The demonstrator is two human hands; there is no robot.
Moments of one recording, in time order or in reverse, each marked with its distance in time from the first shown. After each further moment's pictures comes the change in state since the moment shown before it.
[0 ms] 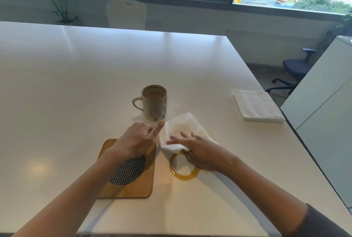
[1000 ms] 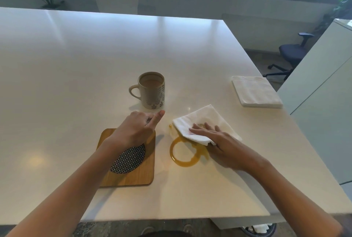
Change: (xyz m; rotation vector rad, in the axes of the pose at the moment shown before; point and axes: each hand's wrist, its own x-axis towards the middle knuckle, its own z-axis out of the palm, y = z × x) left_hand 0.002 -0.012 0.002 0.018 -0.065 0.033; right_hand -0.059 0.029 0.008 0.197 0.115 0.154
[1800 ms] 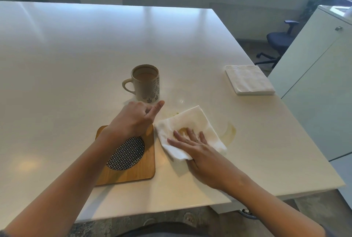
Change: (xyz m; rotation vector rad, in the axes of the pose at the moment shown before) left_hand 0.008 0.014 -0.011 0.087 -0.027 0.067; right_hand -0.013 -0.062 0.053 -0.100 0.006 0.008
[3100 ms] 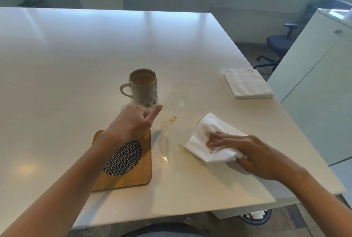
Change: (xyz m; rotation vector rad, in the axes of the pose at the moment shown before) left_hand 0.004 -0.002 0.004 0.042 0.012 -0.066; right_hand -0.055 0.070 -0.080 0.072 0.010 -0.089
